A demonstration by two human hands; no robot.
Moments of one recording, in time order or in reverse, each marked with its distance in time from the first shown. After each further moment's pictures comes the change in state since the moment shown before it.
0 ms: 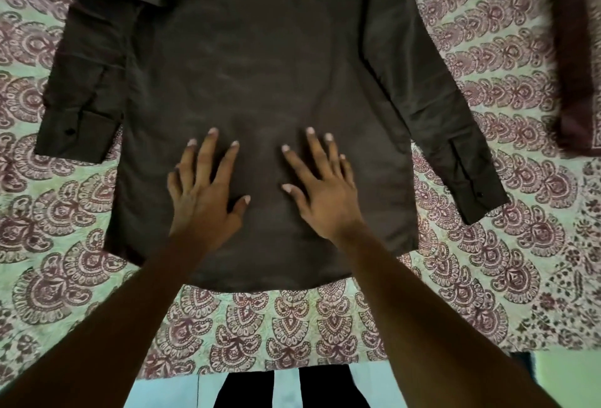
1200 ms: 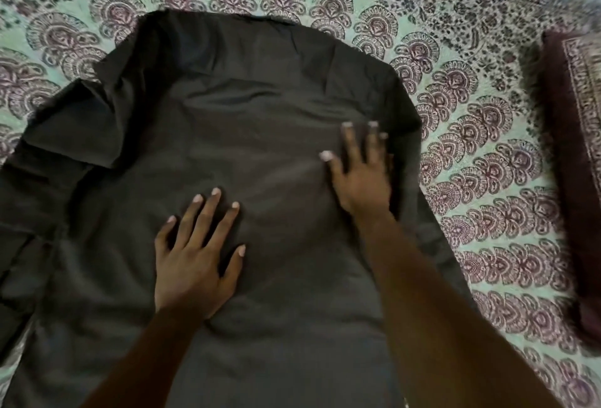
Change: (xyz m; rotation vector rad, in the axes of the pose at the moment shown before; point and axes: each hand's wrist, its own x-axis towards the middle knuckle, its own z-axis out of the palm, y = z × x) left_hand 0.207 0.034 0.018 0.121 0.208 0.011; right_hand 0.315 0.159 -0.058 0.037 0.166 0.307
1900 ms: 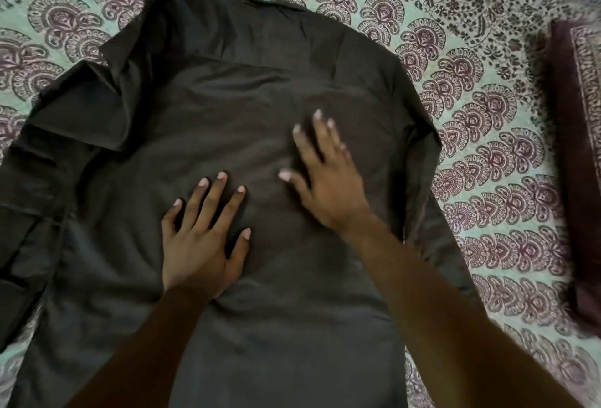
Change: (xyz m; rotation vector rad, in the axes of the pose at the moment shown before) left_hand 0.000 -0.001 0.000 -0.009 -0.002 -0.004; right_hand -0.042 -0.047 -0.010 -0.043 -0.107 -0.392
